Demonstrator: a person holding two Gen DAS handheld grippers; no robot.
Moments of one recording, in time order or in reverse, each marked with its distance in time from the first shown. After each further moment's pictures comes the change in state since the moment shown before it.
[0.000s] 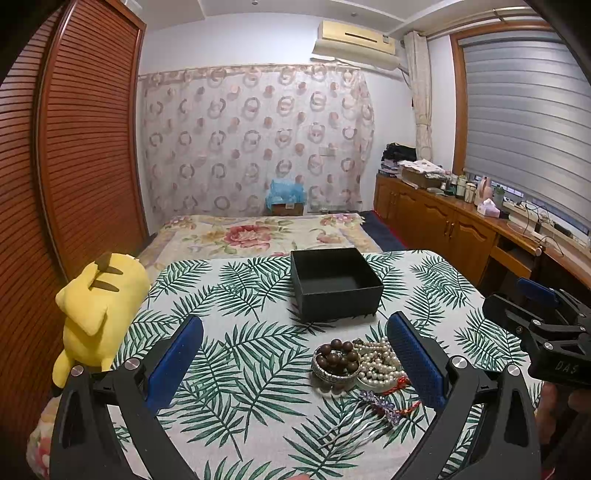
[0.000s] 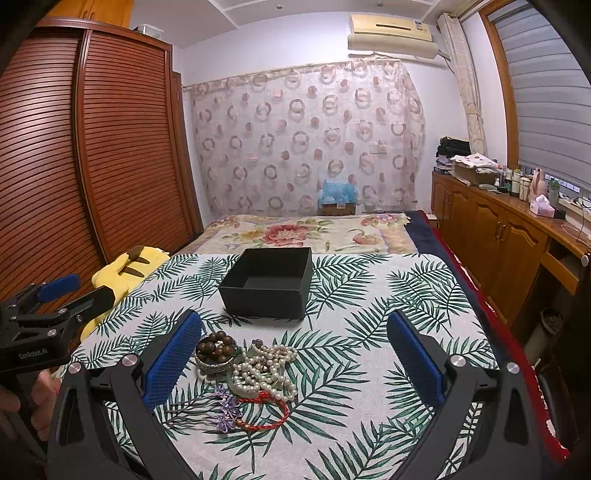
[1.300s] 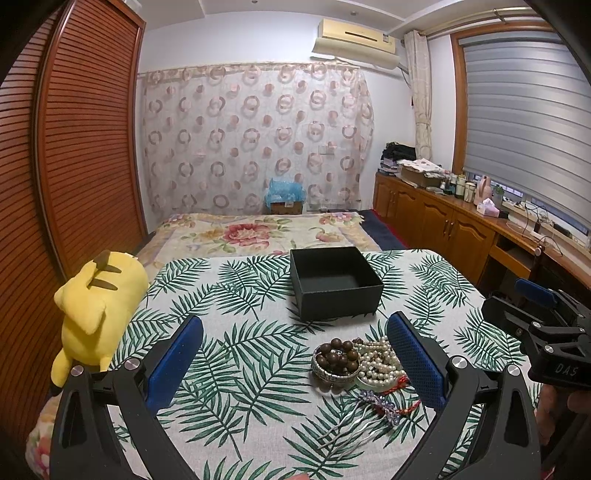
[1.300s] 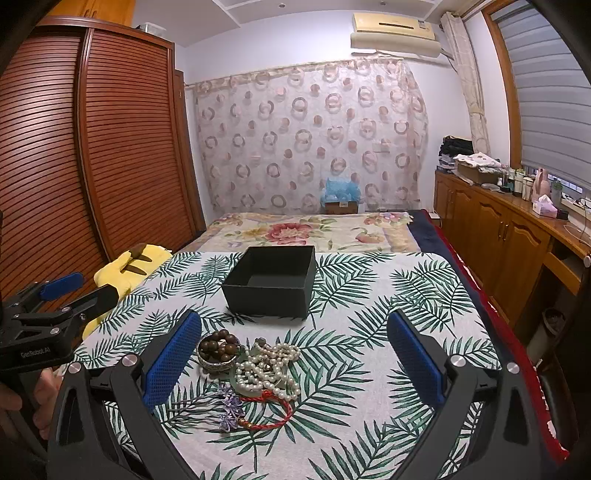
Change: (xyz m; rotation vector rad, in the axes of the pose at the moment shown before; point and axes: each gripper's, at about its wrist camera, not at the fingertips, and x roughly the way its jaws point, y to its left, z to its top) left arm 0.001 -0.001 -0.002 -0.001 -0.001 0.000; right arm 0.001 0.000 0.000 0.000 0.000 0.003
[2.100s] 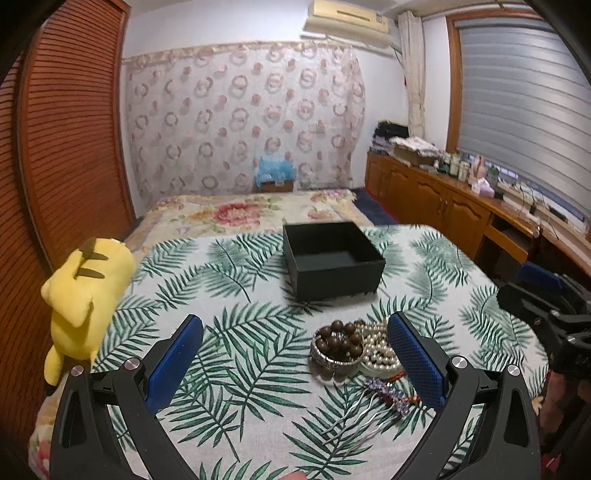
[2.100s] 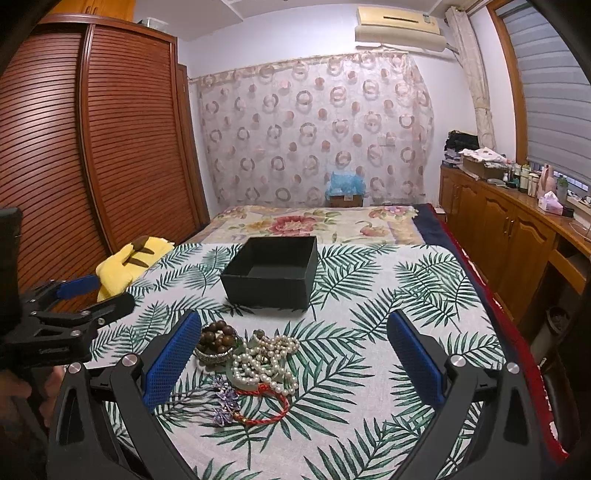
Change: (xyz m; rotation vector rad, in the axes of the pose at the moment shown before) left arm 0.029 -0.005 -0.004 0.030 0.107 -0.048; right arm 0.020 -0.003 -0.013 -0.007 0.032 0.029
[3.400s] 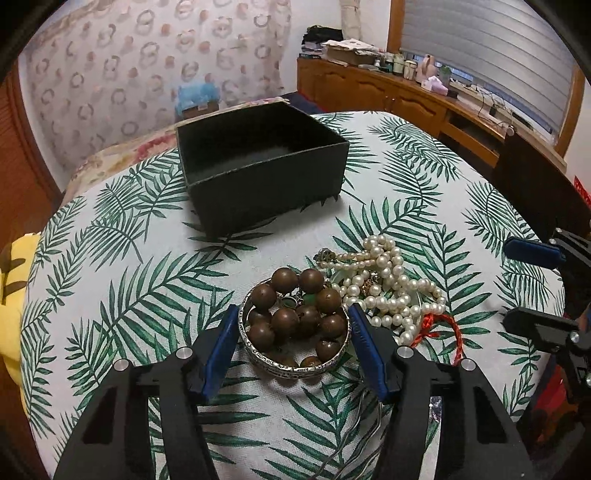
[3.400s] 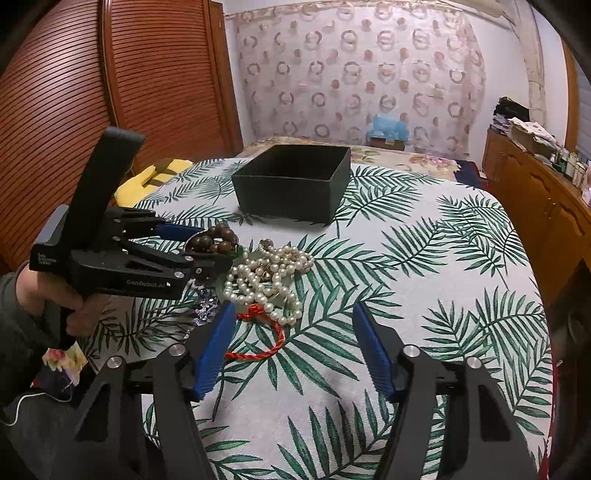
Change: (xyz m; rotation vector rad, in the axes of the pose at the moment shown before) left arm 0.136 -0.026 -0.030 0.199 0.347 -0.216; right arm 0.050 -0.018 -0.047 -0.109 0.262 0.137
